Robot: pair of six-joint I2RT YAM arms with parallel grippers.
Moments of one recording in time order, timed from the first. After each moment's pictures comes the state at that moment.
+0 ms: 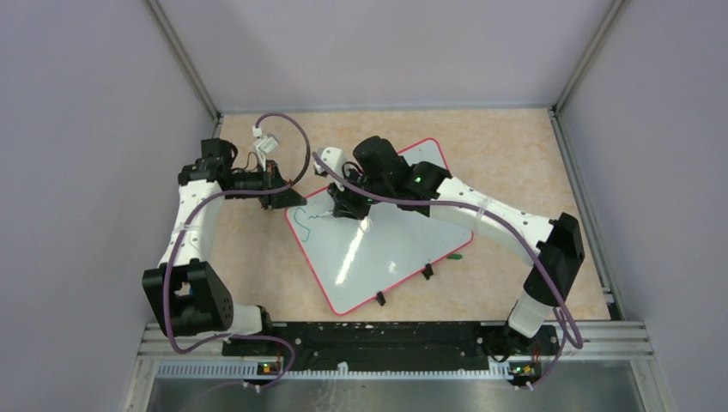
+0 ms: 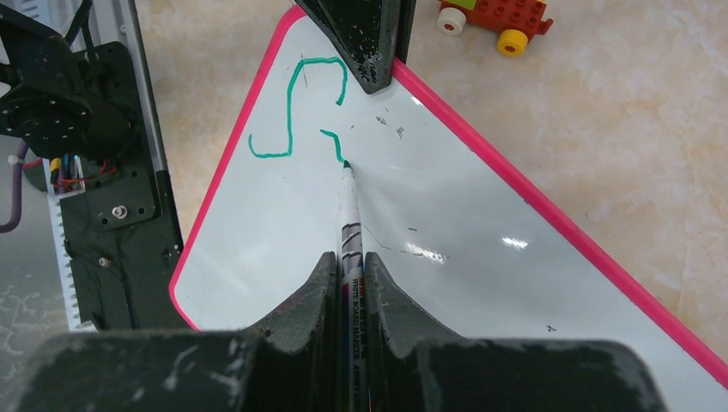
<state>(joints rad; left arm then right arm) 0.15 1.39 1.22 -1.00 1.18 0.47 0.97 1.69 1.62 -0.55 -0.30 -0.18</state>
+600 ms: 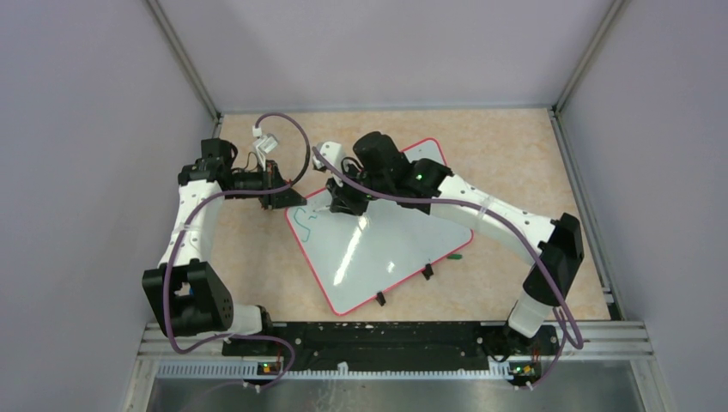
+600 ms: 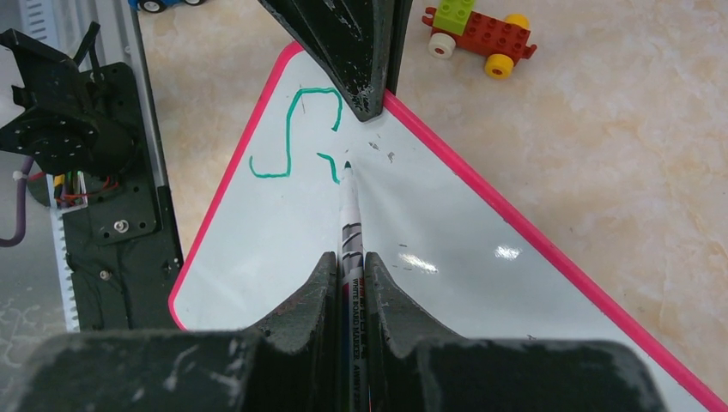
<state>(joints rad) 0.15 1.38 1.22 -1.00 1.18 0.46 0.97 1.70 1.66 -0.55 -0.30 -0.18</state>
